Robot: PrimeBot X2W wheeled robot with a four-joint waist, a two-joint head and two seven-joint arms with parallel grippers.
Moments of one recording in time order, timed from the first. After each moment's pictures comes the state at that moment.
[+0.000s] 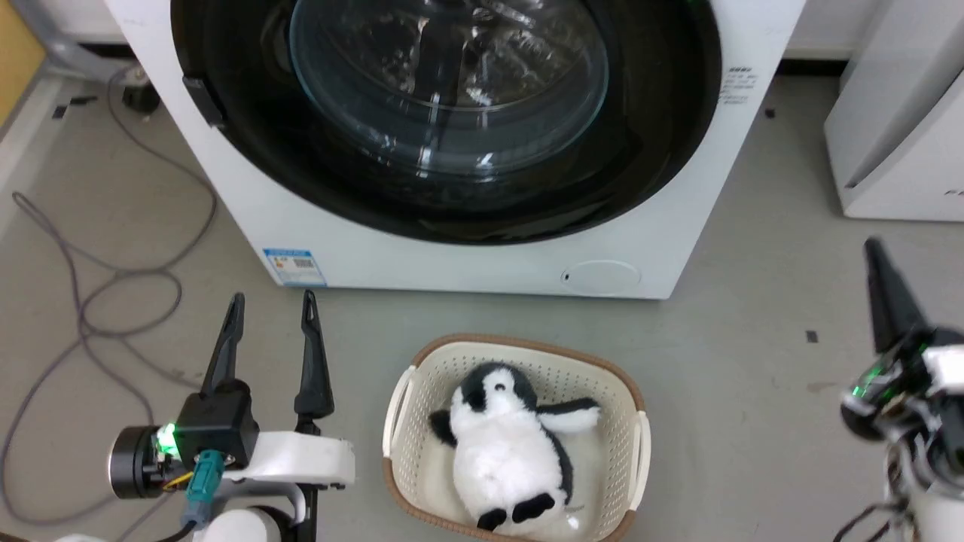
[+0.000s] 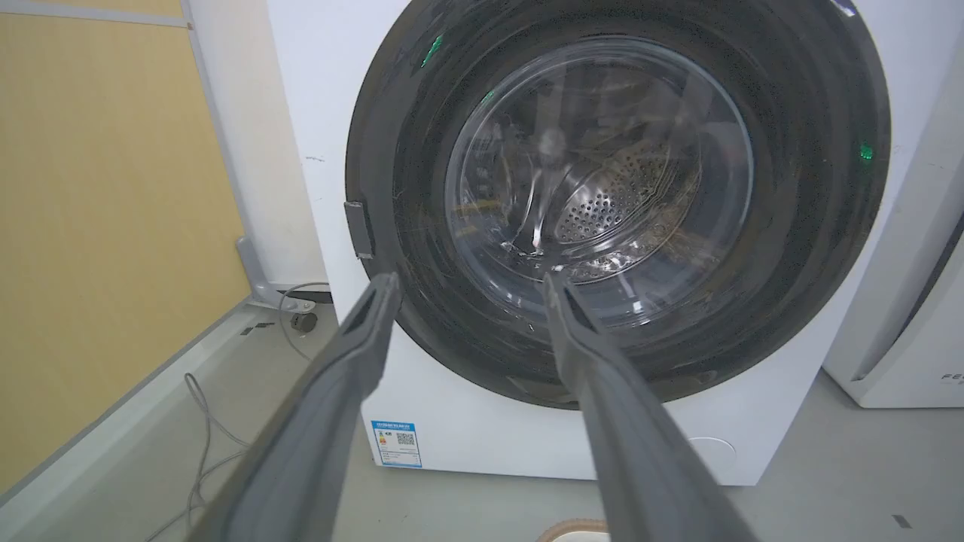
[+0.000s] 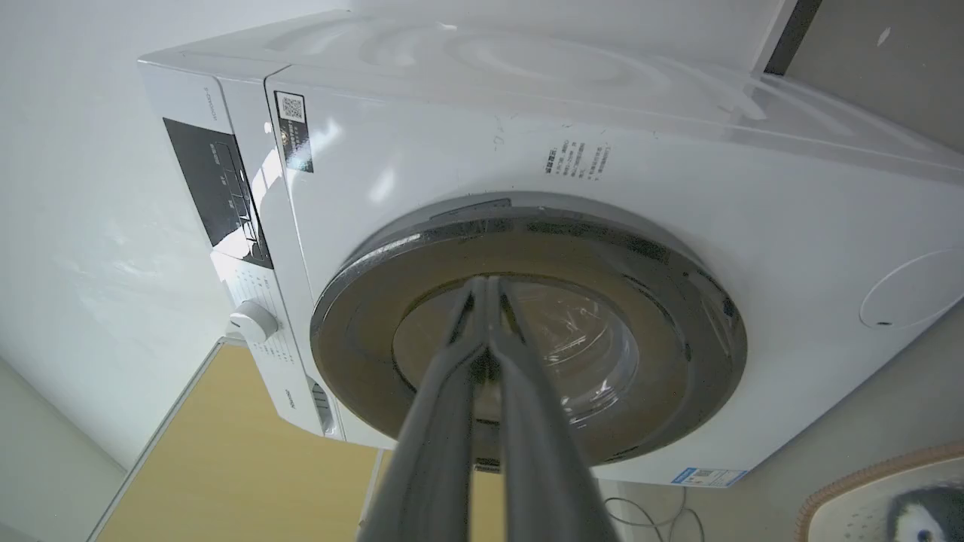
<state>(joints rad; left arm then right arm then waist) -0.09 0.05 -0.06 -0.04 -0.04 0.12 -0.19 -0.31 -0.10 -0.21 0.24 1.52 0.13 0.17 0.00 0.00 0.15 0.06</state>
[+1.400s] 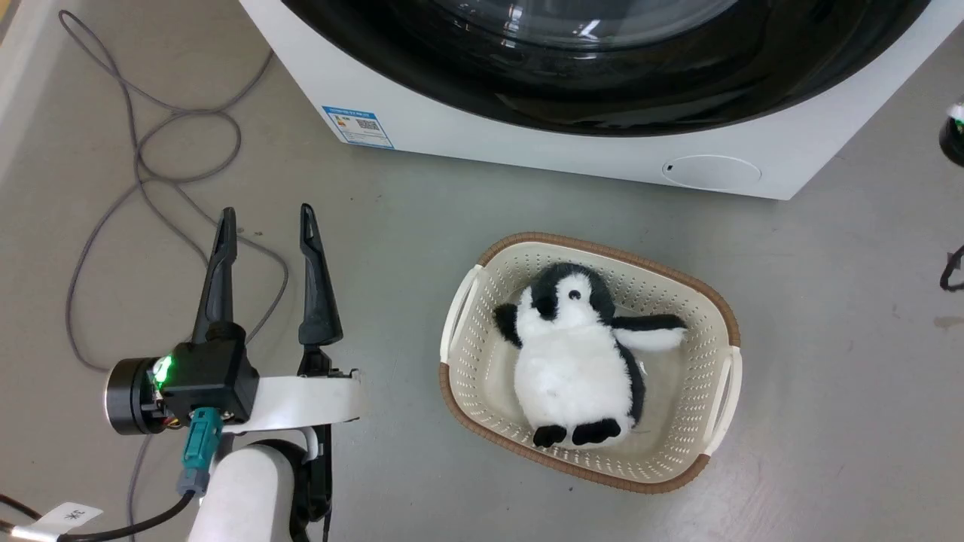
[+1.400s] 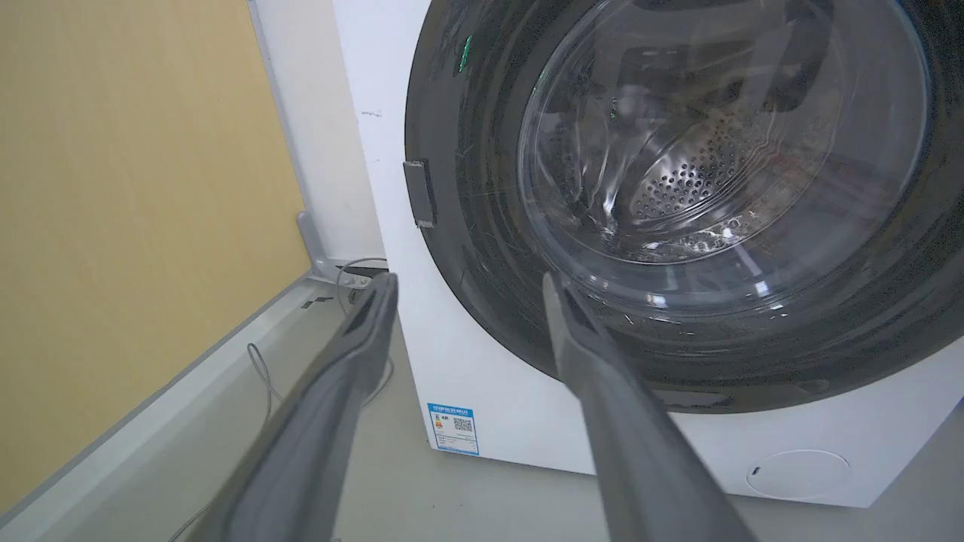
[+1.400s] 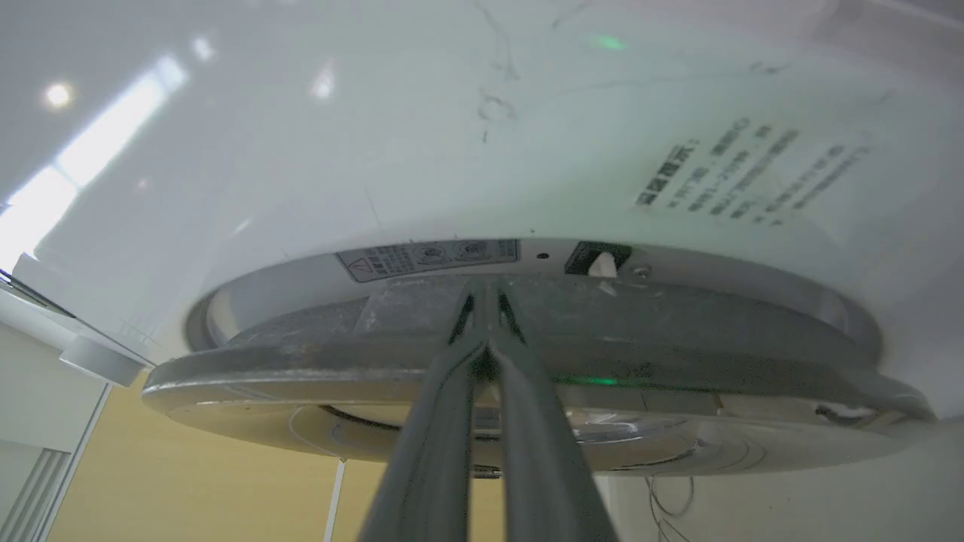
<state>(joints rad) -0.23 0.05 -0.11 -0.06 -0.07 0.19 -0.26 -1.07 -0.35 -0.01 0.79 1.62 0.13 0.31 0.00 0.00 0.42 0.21</state>
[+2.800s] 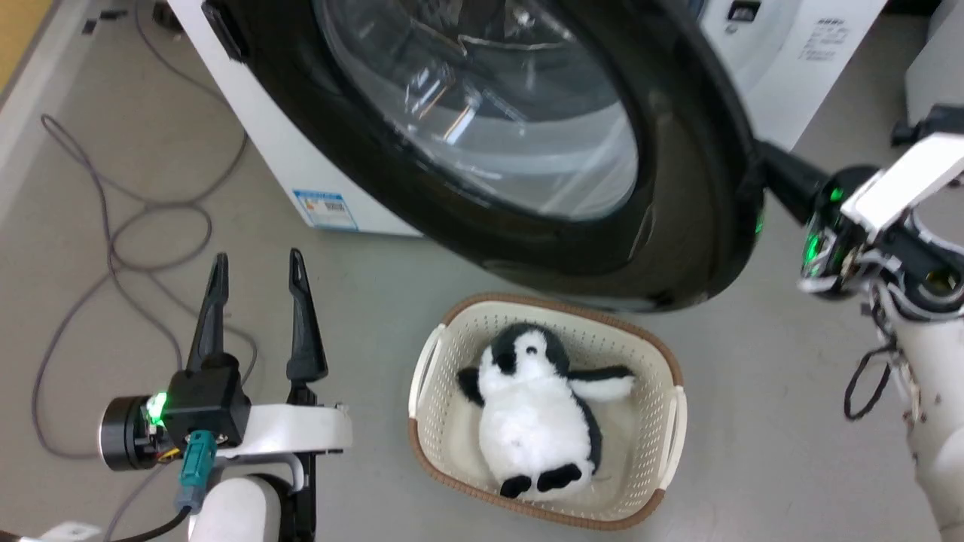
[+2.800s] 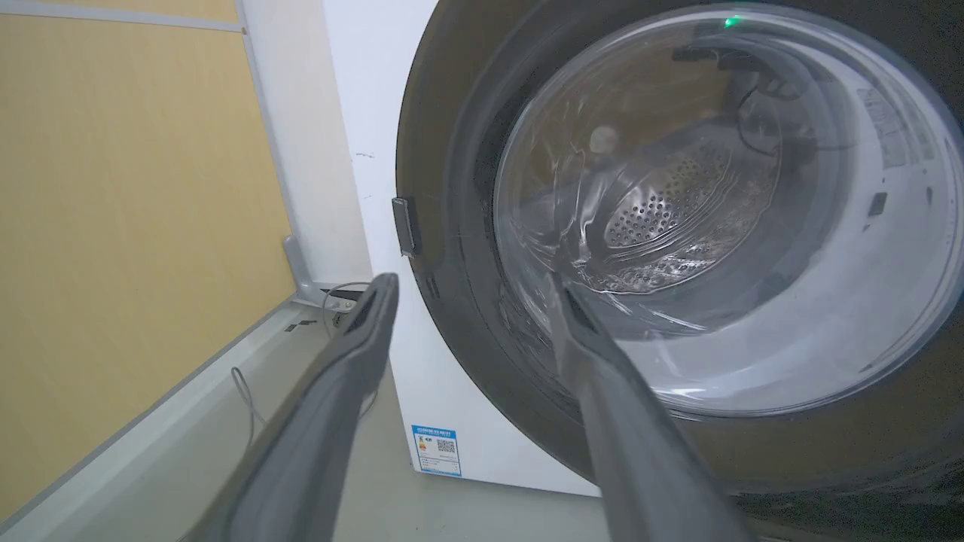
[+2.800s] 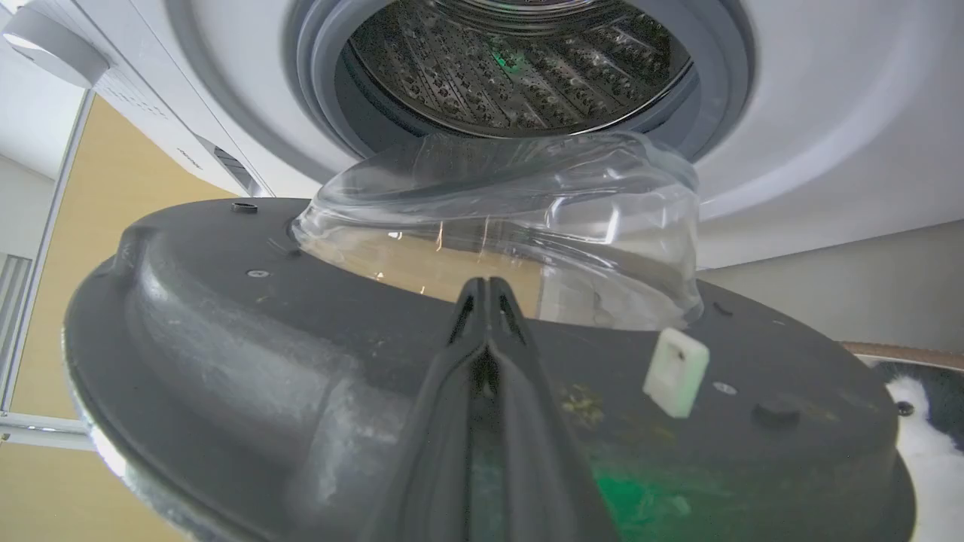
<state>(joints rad) -0.17 0.05 -0.06 -0.02 -0.04 0.16 -0.26 -0.80 -0.28 0.15 0.59 1.58 0.13 0.54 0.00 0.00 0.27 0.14</state>
